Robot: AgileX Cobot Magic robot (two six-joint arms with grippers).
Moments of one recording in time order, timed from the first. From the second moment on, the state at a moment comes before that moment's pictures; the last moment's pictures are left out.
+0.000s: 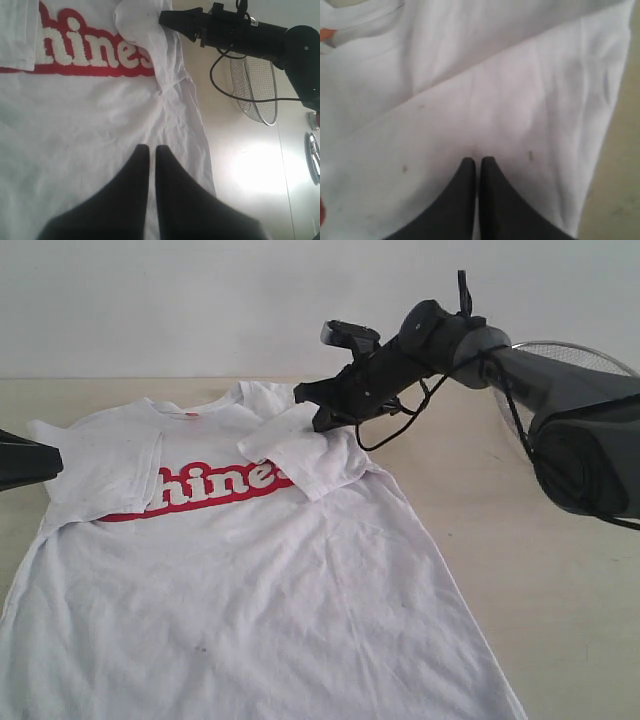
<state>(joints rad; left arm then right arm) 0.28 1.29 -0.62 -1.28 0.87 0.87 0.18 2.71 -2.41 0.63 0.84 -0.33</state>
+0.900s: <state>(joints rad) 0.28 1.29 -0.62 -1.28 0.87 0.89 0.18 2.71 -2.44 0.36 0.85 -0.06</state>
